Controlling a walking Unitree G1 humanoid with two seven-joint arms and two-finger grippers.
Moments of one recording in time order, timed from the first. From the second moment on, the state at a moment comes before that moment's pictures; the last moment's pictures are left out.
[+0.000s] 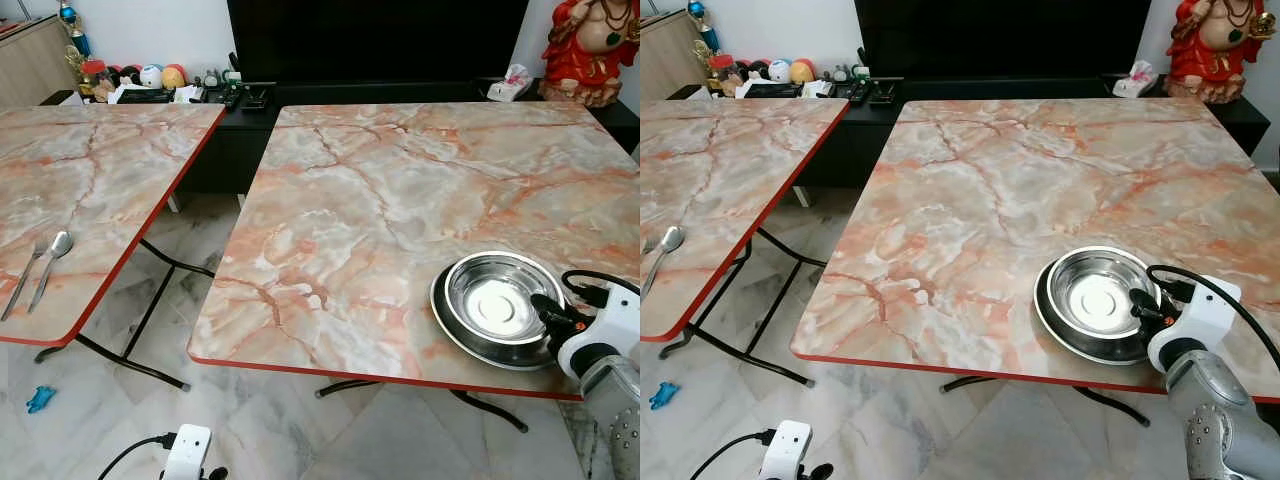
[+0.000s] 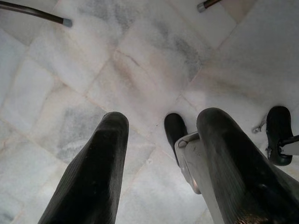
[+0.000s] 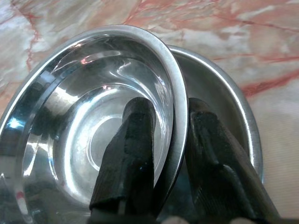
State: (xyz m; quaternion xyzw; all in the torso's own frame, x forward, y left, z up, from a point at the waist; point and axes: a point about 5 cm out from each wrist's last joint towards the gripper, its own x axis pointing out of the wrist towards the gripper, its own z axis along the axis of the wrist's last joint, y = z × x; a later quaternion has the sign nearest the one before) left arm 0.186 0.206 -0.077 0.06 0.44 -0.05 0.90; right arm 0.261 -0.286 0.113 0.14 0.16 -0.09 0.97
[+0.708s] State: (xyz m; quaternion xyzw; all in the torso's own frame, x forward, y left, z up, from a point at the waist) left arm 0.186 0.206 -0.077 0.06 0.44 -0.05 0.90; right arm 0.263 -0.286 0.116 0.14 0.15 -0.09 0.98
